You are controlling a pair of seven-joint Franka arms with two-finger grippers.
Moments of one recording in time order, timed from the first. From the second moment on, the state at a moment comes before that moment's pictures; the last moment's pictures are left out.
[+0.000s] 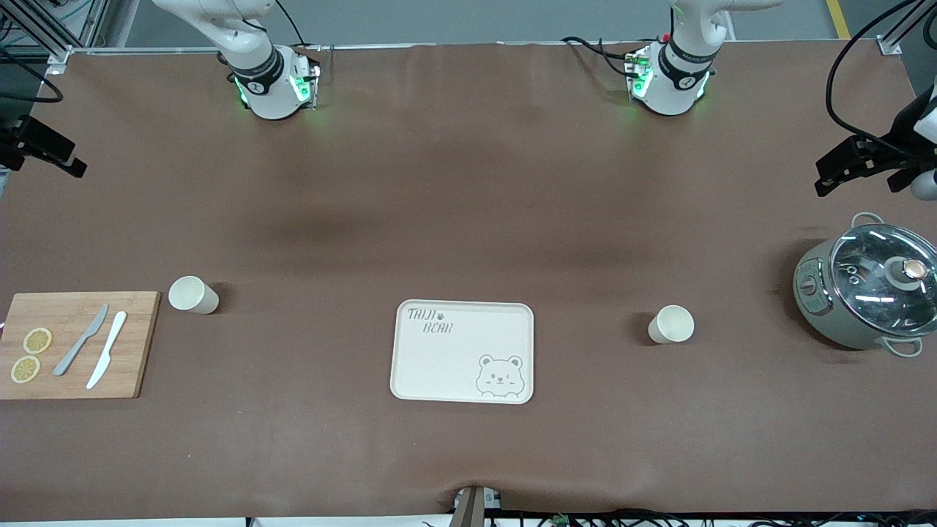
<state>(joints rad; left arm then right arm) -0.02 -0.01 -0.04 -1.51 0.05 1.54 -0.08 -0.11 -0.09 0.02 -1.57 0.05 1.50 0.07</state>
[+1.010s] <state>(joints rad) 0.00 0.06 -0.04 -1.56 0.05 1.60 -0.08 -0.11 -0.08 0.01 -1.58 0.05 1.50 0.07</state>
